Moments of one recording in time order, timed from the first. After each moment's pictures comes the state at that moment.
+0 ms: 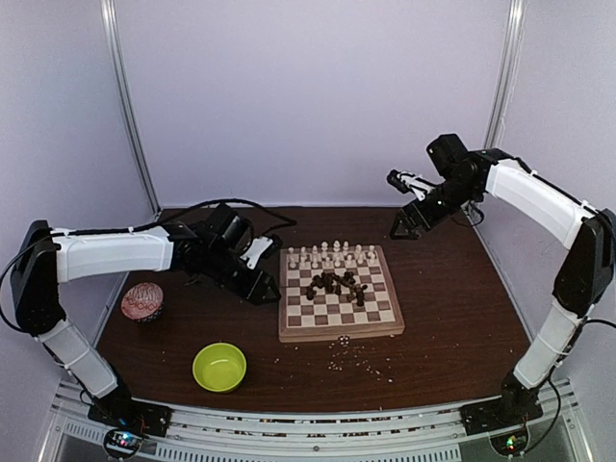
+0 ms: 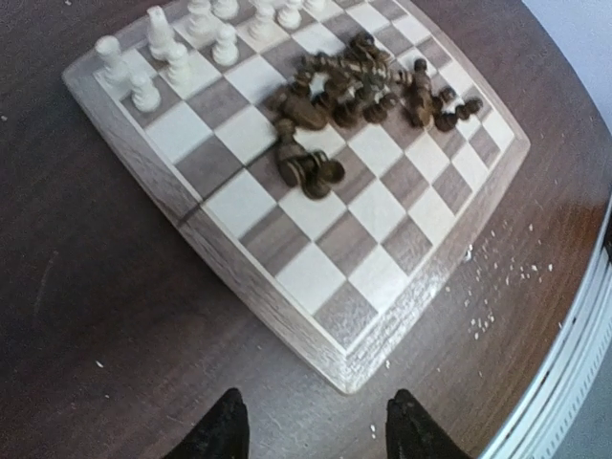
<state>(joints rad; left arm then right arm) -0.75 1.60 1.11 -0.47 0.26 -0.18 0.37 1.69 1.64 -0.98 -0.31 -0.28</state>
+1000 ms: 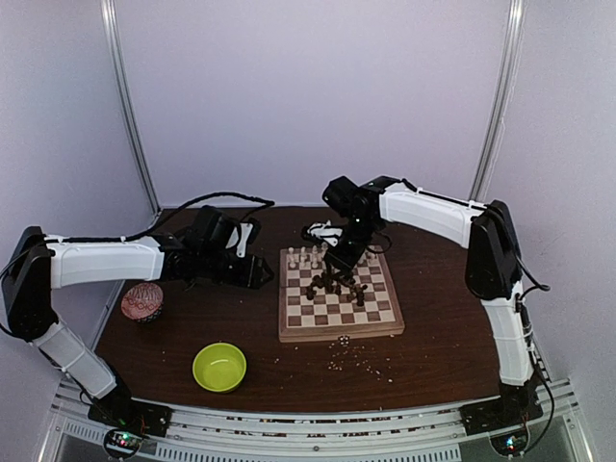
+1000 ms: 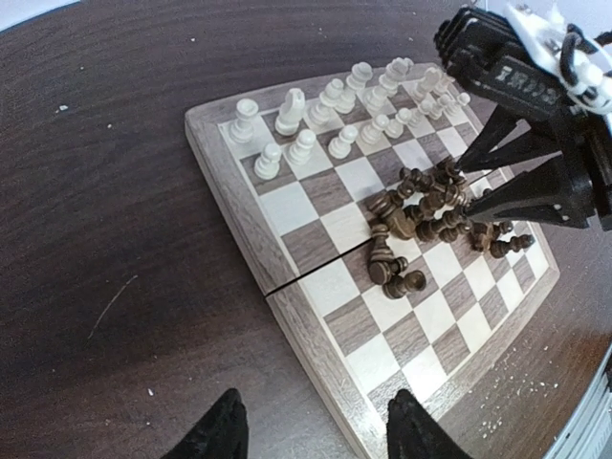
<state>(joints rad) -0.71 1.54 0.99 -0.20 0.08 -0.39 0.71 2.24 2.04 -1.05 -0.16 -0.31</state>
